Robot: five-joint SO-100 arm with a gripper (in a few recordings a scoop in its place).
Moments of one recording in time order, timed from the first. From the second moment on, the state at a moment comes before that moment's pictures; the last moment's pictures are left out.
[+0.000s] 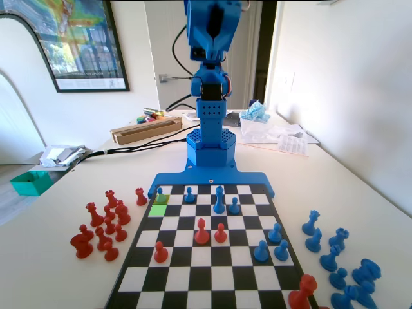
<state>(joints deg) 1.3 164.5 115.8 94.7 -105.0</state>
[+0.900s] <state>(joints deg) 29.2 116.2 94.9 105.2 -148.1</state>
